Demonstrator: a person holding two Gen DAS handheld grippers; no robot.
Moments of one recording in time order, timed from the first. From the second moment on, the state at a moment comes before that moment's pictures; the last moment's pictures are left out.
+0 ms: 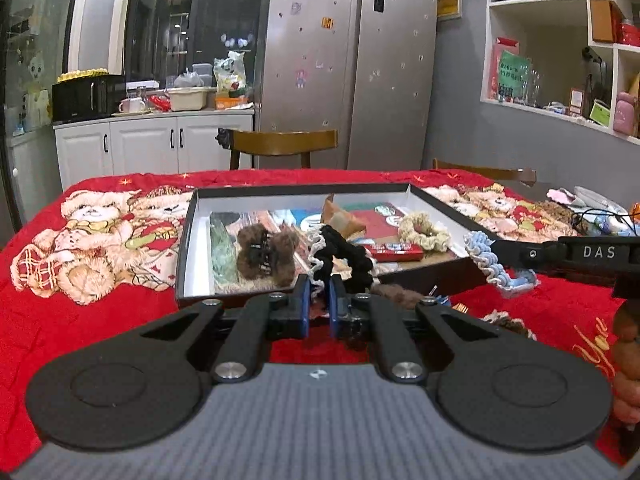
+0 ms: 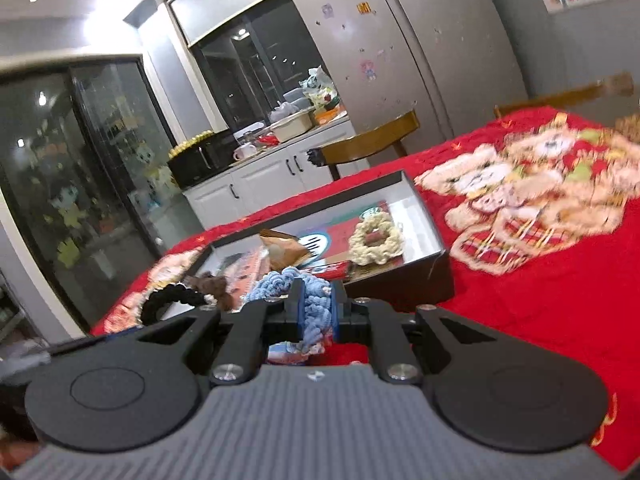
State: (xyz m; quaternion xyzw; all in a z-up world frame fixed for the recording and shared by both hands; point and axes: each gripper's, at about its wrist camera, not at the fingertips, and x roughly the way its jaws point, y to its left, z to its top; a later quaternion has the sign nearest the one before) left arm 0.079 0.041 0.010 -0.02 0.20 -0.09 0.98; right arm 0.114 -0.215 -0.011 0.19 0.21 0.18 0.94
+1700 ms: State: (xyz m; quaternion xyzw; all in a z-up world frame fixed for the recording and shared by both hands) left arm 0.231 0.106 0.079 -0.05 0.21 0.01 0.98; right arm 0.245 -0.081 0.061 0.08 0.23 0.16 0.96
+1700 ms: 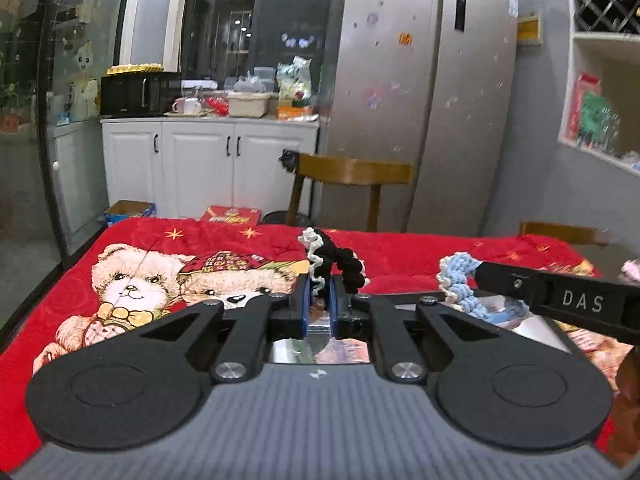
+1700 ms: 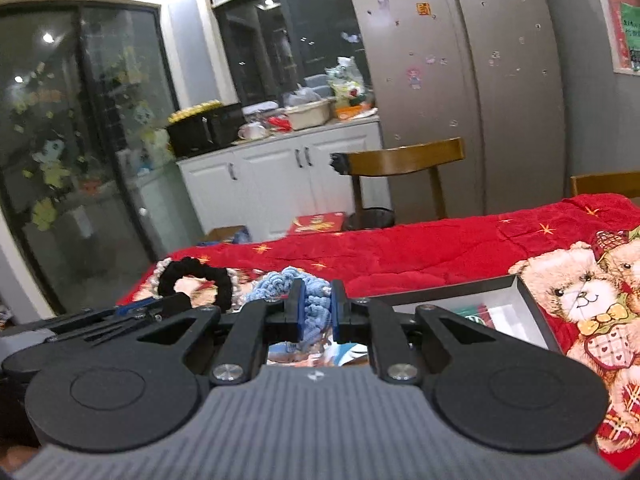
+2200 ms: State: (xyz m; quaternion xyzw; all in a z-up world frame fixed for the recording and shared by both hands) left arm 0.277 0.111 0.030 -0.04 0.27 -0.02 0.96; right arm 0.277 -0.062 0.028 0.05 0.26 0.14 0.95
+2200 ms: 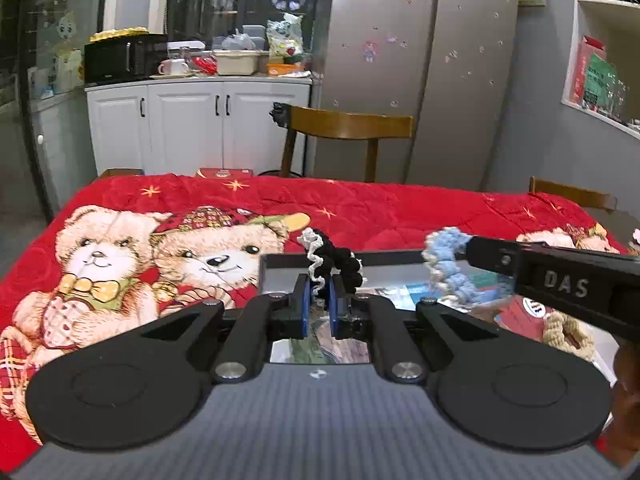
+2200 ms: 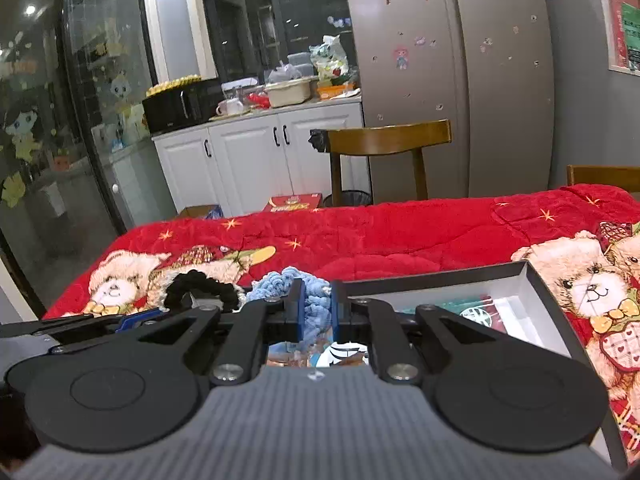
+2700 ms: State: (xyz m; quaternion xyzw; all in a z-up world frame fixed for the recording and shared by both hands) left arm 0.281 0.107 0.020 -0.03 0.28 -0.01 0.96; right arm 0.284 -0.061 0.020 0.06 0.27 0.15 0.95
